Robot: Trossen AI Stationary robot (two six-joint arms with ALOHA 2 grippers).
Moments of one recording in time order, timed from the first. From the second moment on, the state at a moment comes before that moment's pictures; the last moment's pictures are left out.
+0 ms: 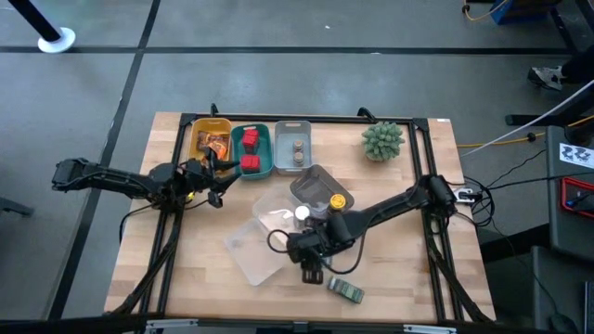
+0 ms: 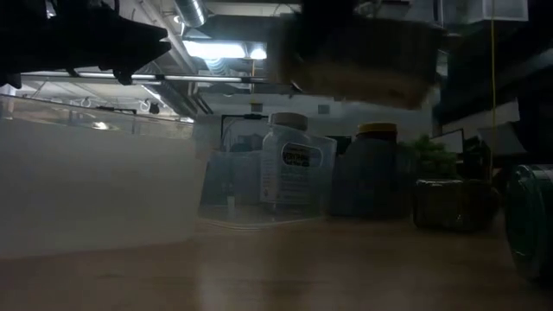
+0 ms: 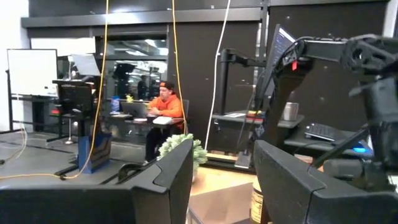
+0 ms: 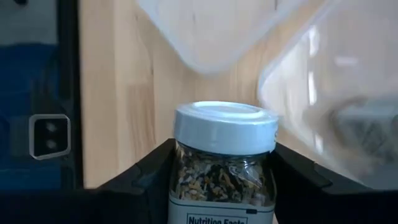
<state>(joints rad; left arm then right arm) -0.02 0.54 0.03 0.79 -0.29 0.03 0.38 2.06 1.84 -0.92 -0.03 0.44</state>
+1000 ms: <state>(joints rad) -0.03 0.63 0.03 0.60 -0.23 0.00 0.13 2.06 1.81 -0.39 0.15 -0.14</state>
